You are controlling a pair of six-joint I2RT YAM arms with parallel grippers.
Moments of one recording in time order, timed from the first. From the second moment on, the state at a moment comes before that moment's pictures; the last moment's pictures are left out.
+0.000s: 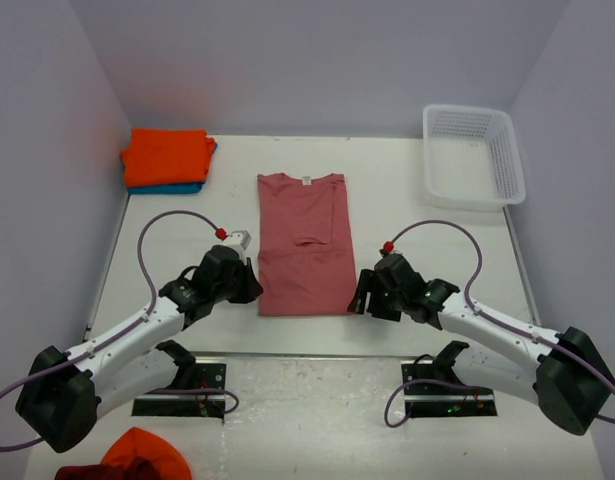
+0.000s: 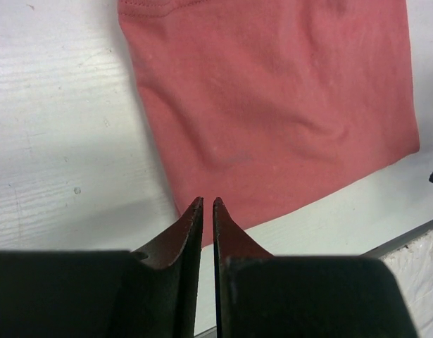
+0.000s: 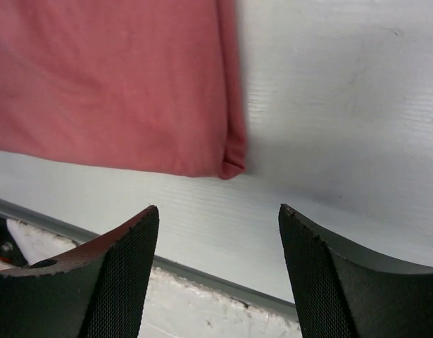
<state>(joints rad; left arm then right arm) -0.60 0.95 0.47 -0.29 0.02 -0.59 0.74 1.04 0.51 -0.43 -0.03 0.88</state>
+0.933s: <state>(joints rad) -0.60 0.97 0.47 -0.31 0.03 -0.59 0.69 1.11 0.36 -0.13 -0.06 1.06</state>
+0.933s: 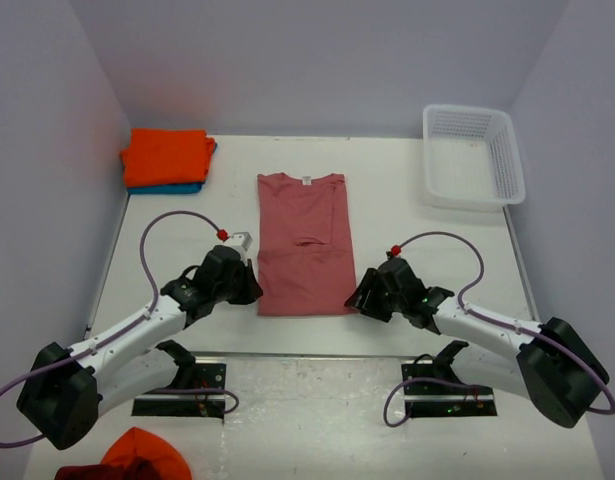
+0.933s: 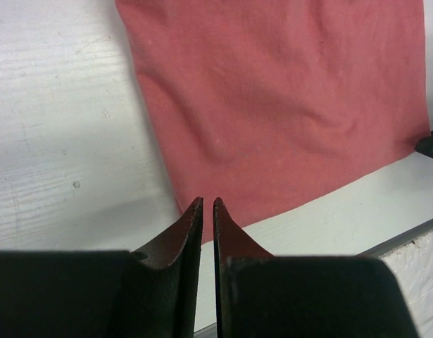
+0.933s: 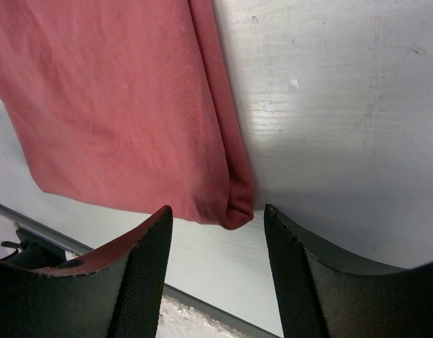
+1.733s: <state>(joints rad) -0.62 1.03 0.47 -0.40 -0.04 -0.64 0.69 1.20 0.35 -0.03 -0.07 1.10</state>
